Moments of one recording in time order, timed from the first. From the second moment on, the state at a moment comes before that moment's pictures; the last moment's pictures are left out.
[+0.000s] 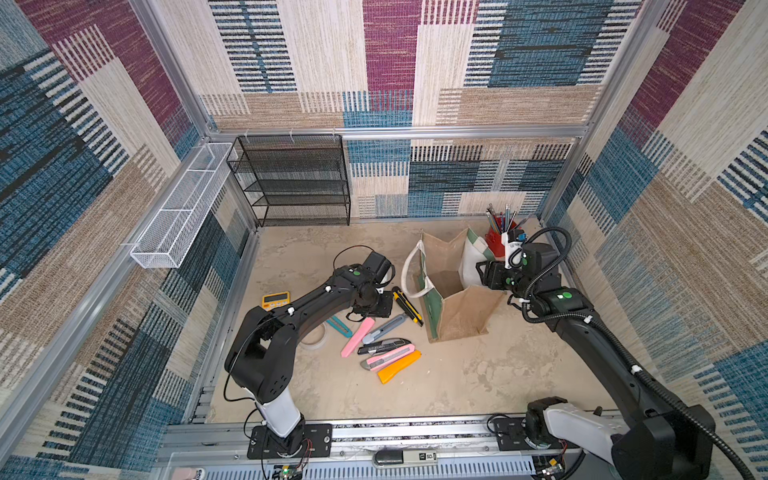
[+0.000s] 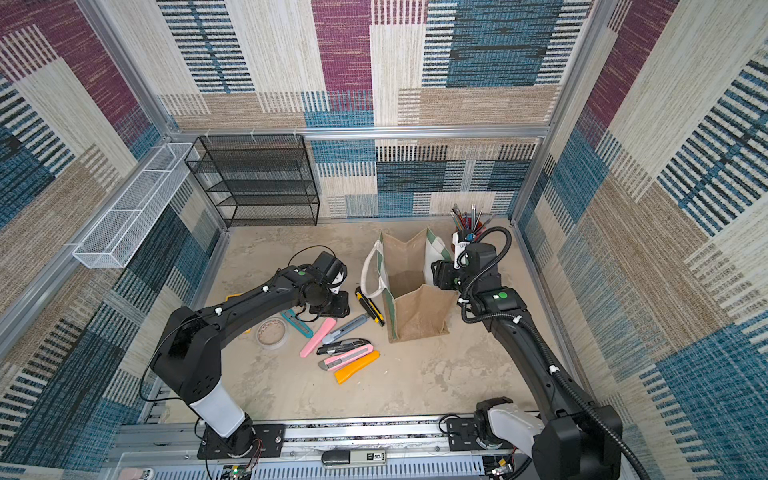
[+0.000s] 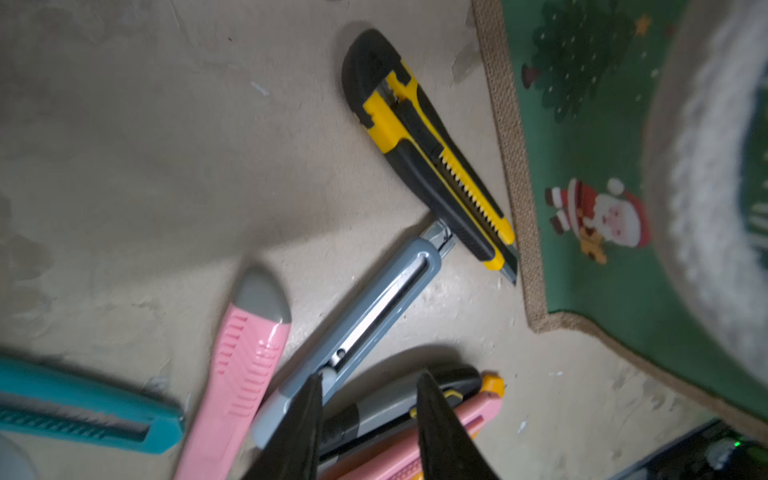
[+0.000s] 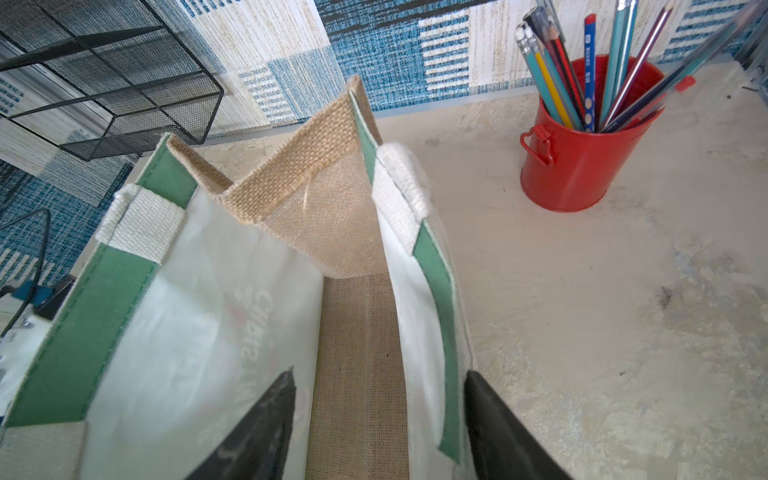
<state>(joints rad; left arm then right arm) -0.60 1.72 1.25 -0.71 0.14 -0.49 0.19 1.12 0.93 -0.38 -0.13 0.28</state>
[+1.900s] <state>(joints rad) -0.59 2.05 1.40 -0.44 0.16 -0.74 0.19 1.03 0.85 -0.34 -0.18 0.26</state>
